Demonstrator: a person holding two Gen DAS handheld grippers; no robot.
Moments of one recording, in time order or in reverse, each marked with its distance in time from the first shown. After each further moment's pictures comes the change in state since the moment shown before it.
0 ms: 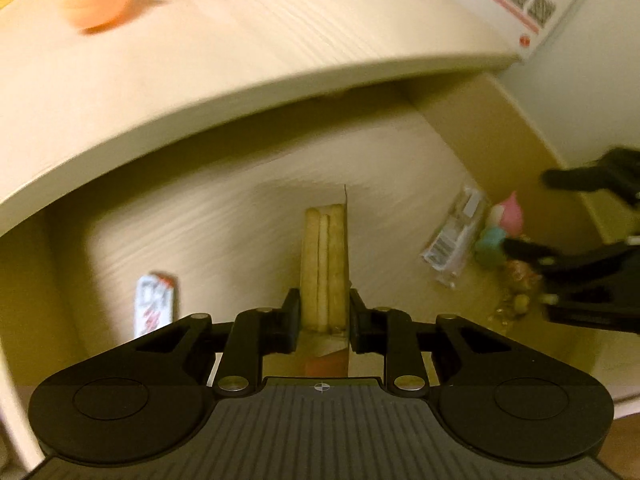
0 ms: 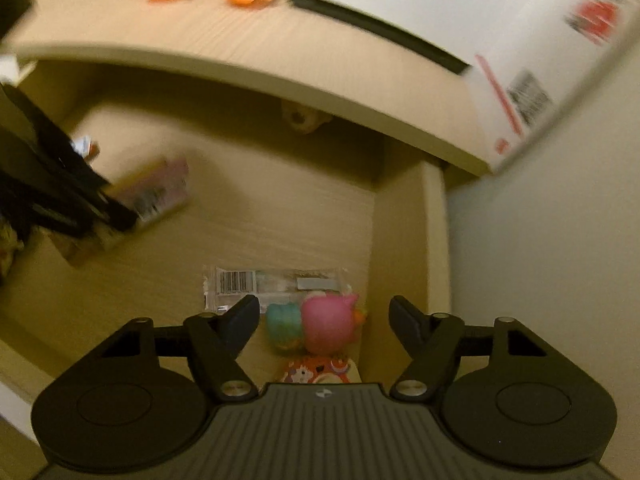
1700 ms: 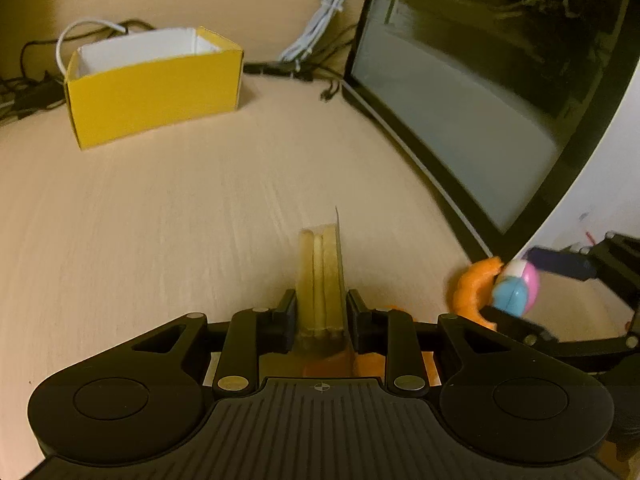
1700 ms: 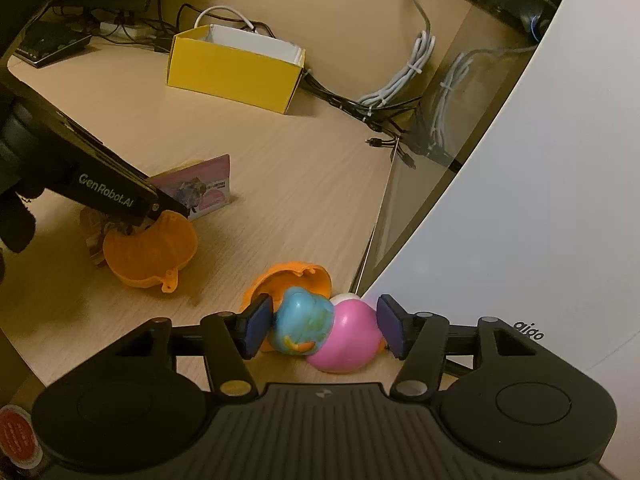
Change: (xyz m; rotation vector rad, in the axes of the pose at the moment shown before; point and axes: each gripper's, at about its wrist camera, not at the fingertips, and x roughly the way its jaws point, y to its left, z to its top) left arm -0.069 0.135 0.136 -0.194 -0.401 0.174; right arm 0.013 0.026 0.199 -0.113 -0.407 0.049
